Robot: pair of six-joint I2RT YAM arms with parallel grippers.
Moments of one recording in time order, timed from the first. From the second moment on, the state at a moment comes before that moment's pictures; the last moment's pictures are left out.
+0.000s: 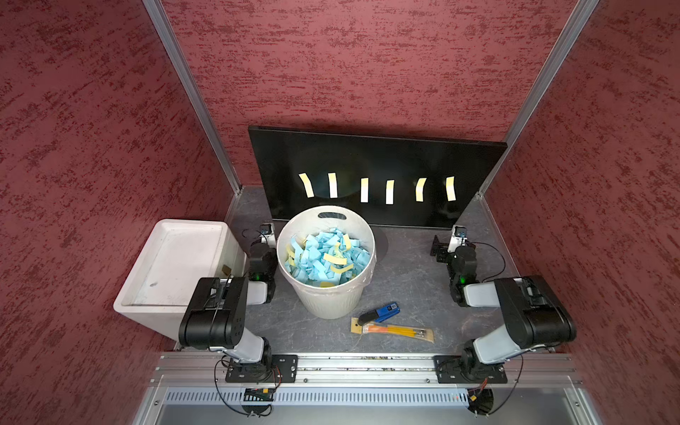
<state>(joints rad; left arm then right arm) 0.02 1.53 0.37 0.89 0.03 -0.09 0.07 1.55 0.35 0.95 0.22 0.05</state>
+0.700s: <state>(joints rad) -0.02 1.37 0.36 0.82 -0.04 -0.07 0.07 1.47 0.33 0.93 0.21 0.04</state>
